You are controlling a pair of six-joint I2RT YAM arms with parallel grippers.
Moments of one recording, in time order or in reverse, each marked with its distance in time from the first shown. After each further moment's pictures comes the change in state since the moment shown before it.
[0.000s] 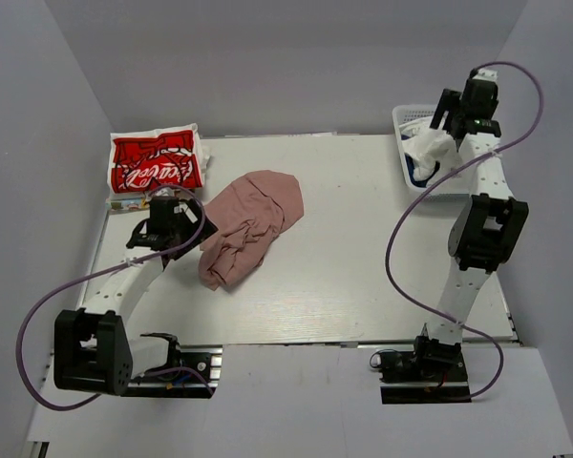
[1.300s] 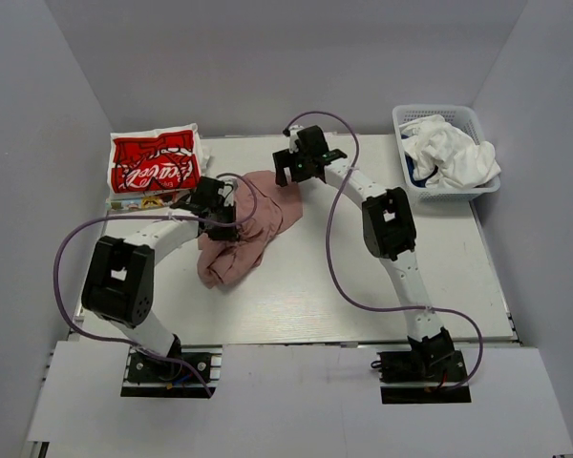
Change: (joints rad) left arm -0.199 0.439 0.277 -0.045 0.130 0.408; right arm 0.638 0.463 0.200 -0.022 -0.375 -0.009
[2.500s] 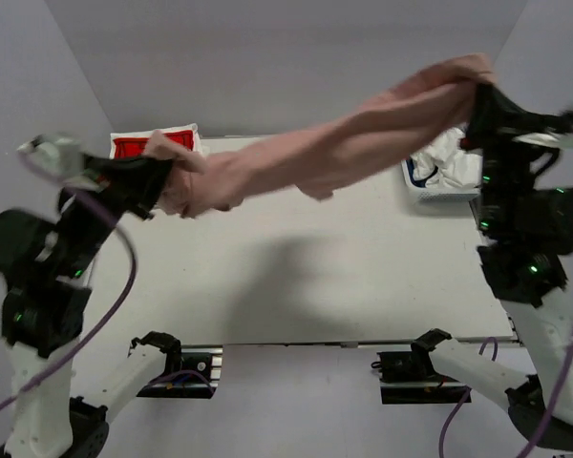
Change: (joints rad) left arm -0.016 -0.806 0.579 -0.115 0.079 -0.037; right arm 0.055 -1.592 -0.745 0.496 0.688 -0.167
